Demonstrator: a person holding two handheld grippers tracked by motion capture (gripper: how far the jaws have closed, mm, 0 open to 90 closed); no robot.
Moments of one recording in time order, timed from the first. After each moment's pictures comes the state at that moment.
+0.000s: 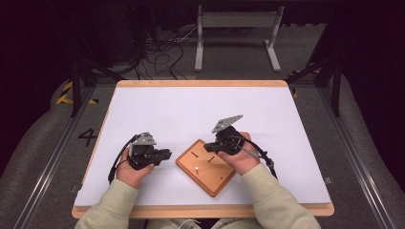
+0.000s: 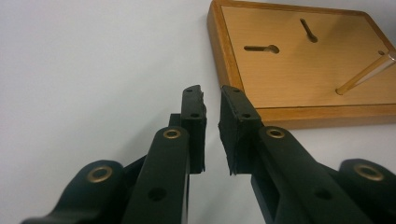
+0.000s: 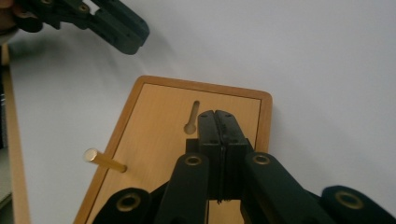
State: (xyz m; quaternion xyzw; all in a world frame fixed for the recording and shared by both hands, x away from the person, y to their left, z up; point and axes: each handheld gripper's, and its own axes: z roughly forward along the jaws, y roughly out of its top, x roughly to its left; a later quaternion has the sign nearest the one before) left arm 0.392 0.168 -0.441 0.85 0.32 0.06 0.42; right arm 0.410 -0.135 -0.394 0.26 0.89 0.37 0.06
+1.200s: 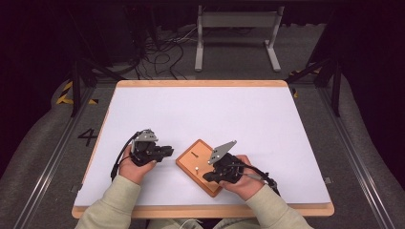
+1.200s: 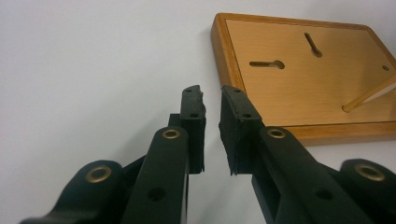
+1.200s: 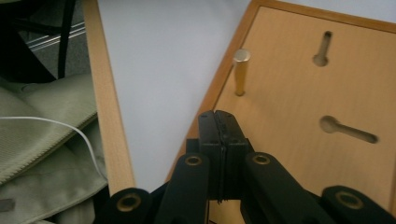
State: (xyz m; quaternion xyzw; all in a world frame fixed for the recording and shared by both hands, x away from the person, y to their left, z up) left arm 0.402 0.163 -0.441 0.84 0.32 0.05 0.42; right arm 0.347 -0.125 -0.414 0.18 0.93 0.33 0.01
